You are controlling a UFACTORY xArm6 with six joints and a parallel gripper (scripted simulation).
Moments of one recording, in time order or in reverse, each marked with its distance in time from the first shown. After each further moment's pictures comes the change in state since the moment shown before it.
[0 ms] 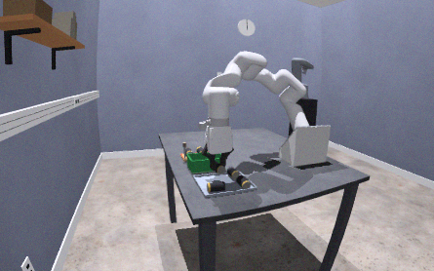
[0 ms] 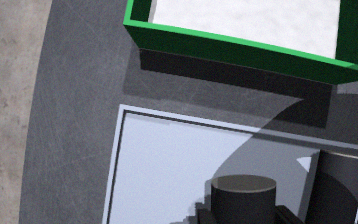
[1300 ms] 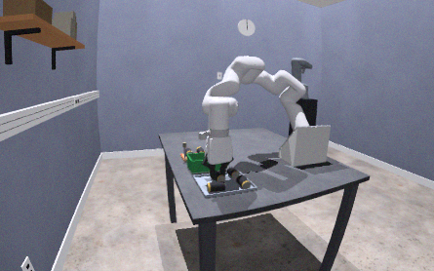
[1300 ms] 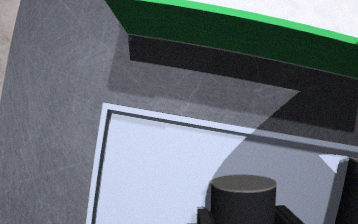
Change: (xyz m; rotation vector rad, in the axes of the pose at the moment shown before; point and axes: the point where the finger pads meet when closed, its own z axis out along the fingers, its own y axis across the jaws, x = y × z) arm 0.000 0.001 0.040 -0.002 0.001 0.000
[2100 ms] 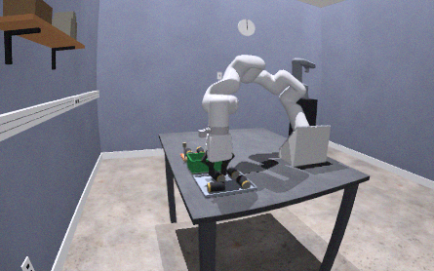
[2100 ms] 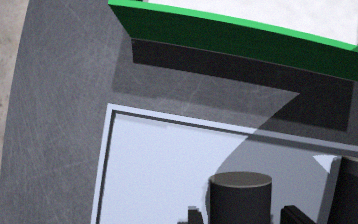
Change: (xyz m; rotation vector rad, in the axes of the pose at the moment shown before) arm 0.000 0.000 -0.009 0.001 0.000 0.000
